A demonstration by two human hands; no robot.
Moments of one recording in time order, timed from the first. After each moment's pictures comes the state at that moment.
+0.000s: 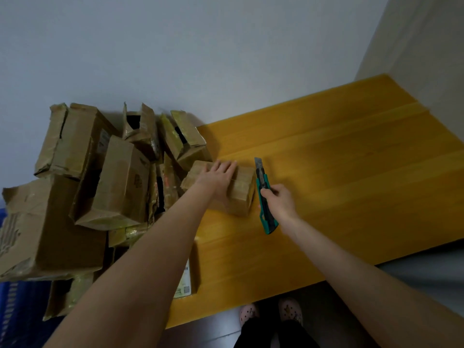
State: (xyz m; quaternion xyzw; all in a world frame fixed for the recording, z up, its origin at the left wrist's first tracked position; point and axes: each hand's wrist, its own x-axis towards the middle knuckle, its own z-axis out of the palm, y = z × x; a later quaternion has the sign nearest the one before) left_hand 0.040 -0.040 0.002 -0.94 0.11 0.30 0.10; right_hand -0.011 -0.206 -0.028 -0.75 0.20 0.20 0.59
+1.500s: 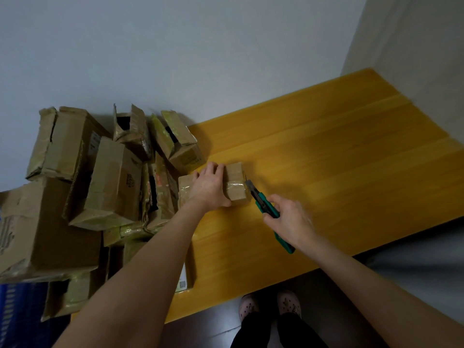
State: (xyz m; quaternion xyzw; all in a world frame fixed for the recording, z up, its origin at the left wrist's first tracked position) left_hand 0.006 -0.047 -0.014 -0.99 0.03 0.15 -0.06; right_hand -0.059 -0.252 -0.007 -0.93 -0.02 0.18 0.31
